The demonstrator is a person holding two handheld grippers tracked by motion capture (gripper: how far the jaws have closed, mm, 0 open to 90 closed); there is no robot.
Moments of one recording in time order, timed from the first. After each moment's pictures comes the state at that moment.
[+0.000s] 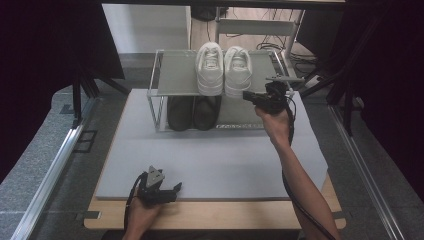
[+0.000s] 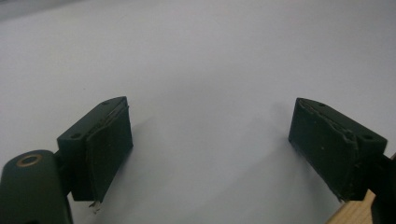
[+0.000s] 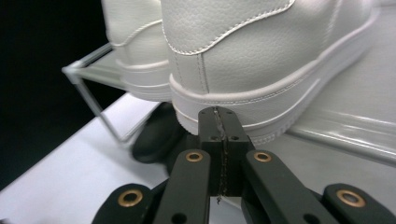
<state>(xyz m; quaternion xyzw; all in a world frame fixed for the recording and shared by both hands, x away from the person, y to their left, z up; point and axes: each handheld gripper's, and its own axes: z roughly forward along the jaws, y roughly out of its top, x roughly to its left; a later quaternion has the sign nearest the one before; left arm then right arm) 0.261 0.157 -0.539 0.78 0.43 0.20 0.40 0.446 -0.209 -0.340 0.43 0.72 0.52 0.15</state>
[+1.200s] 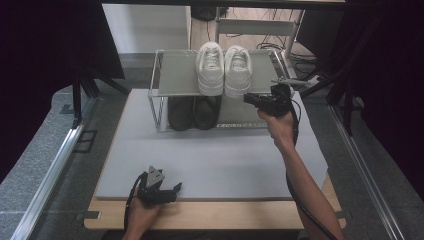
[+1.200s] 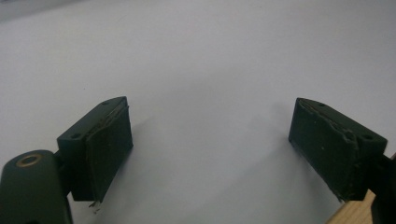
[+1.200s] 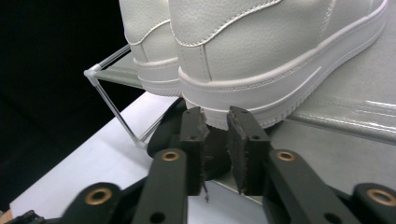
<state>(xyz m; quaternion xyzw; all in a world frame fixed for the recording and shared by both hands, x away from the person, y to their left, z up) 0.261 0.157 -0.540 0.78 0.43 0.20 0.40 0.440 -0.221 -0.344 0.42 0.72 0.54 0.12</state>
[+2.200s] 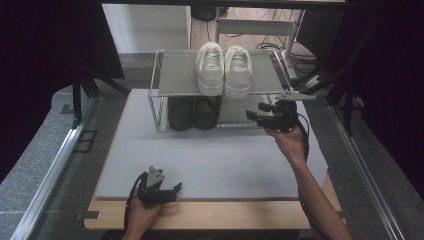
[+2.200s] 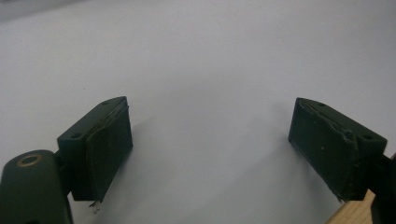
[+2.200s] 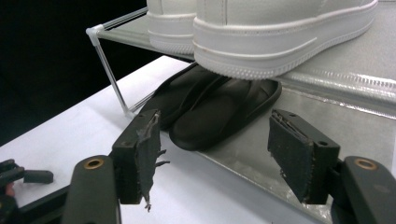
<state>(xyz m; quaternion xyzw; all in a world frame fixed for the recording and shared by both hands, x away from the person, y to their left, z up) 0.260 0.157 -0.539 0.78 0.43 0.20 0.40 0.403 -0.237 -0.360 0.37 0.75 0.52 0.17</state>
